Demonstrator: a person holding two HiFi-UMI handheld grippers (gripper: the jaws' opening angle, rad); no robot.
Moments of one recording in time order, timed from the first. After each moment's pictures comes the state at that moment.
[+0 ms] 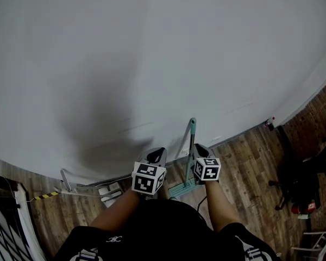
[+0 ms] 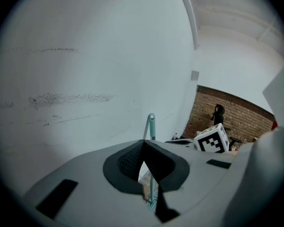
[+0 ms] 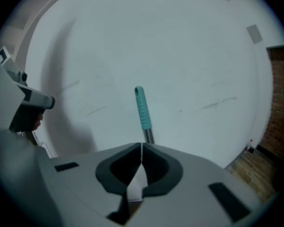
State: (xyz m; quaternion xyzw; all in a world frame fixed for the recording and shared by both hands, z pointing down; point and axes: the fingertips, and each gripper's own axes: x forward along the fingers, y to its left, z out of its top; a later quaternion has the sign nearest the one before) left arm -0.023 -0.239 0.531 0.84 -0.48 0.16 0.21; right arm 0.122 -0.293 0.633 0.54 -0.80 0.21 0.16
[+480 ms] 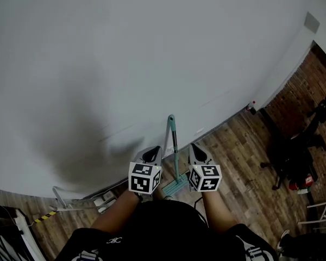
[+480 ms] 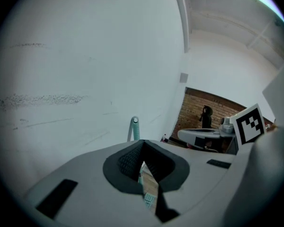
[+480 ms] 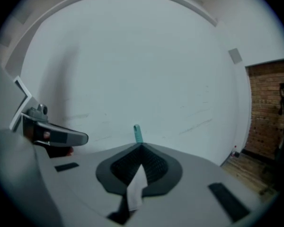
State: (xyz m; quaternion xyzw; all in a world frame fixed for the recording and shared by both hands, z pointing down) left arm 0.024 -0.241 0.522 0.87 -0.42 0.15 0.21; right arm 0.152 -0.236 0.527 0.62 -0.76 0.16 0.11
